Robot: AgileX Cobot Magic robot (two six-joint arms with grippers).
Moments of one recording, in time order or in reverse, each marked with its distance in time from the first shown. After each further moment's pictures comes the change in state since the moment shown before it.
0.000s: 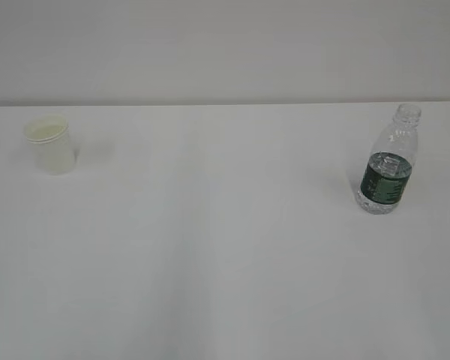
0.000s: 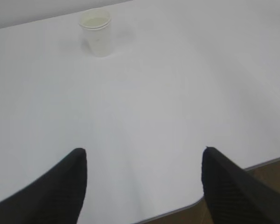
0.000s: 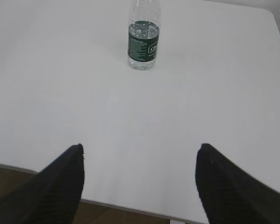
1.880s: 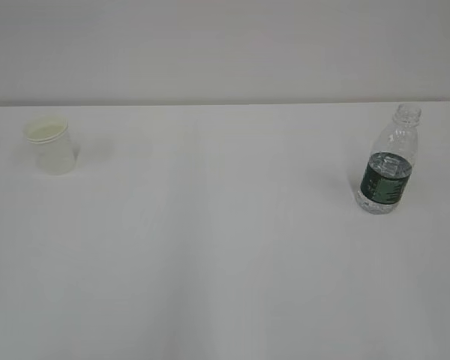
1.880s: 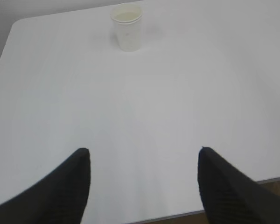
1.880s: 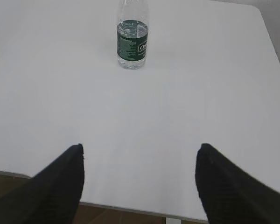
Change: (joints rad) left arm 0.132 0.000 0.000 -0.005 0.000 0.002; right arm -0.054 0.000 0.000 0.000 0.000 -0.002
